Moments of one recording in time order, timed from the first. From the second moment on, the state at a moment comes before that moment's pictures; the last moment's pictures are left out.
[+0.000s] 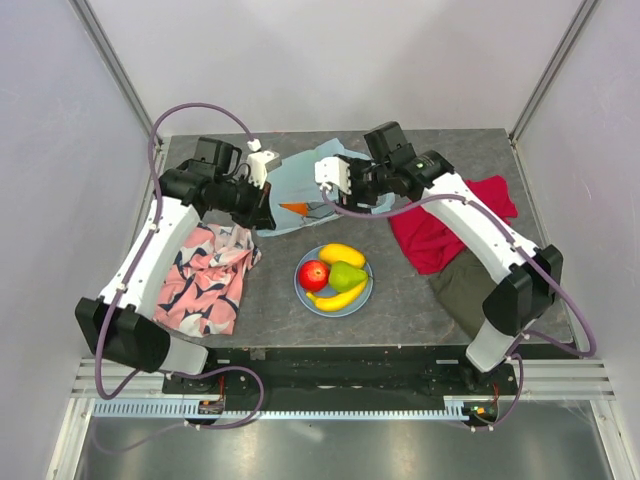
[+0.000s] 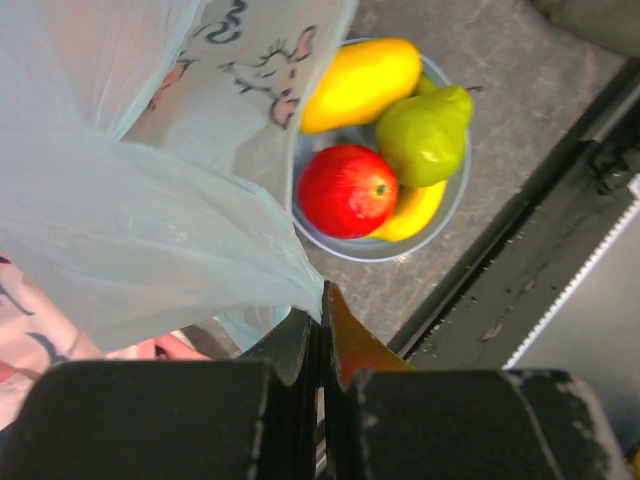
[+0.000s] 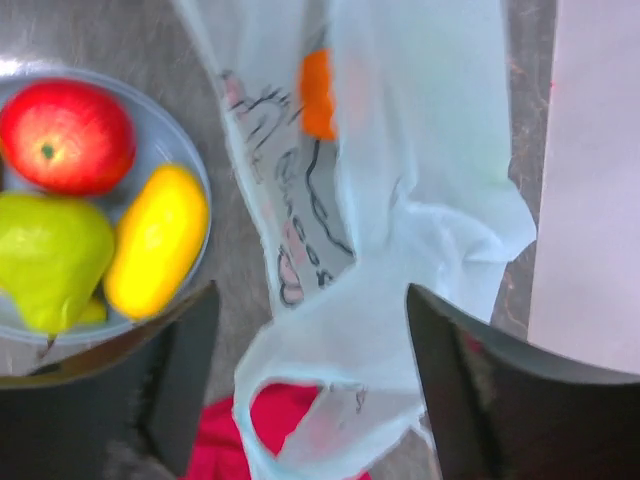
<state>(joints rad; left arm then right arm) -0.28 1.43 1.47 -1.02 0.53 0.23 0.58 1.69 1.71 -0.85 -0.44 -1.06</state>
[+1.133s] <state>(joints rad) -0.28 1.33 1.25 -1.11 0.45 0.44 0.44 2.10 1.66 -0.19 0.20 -0.27</state>
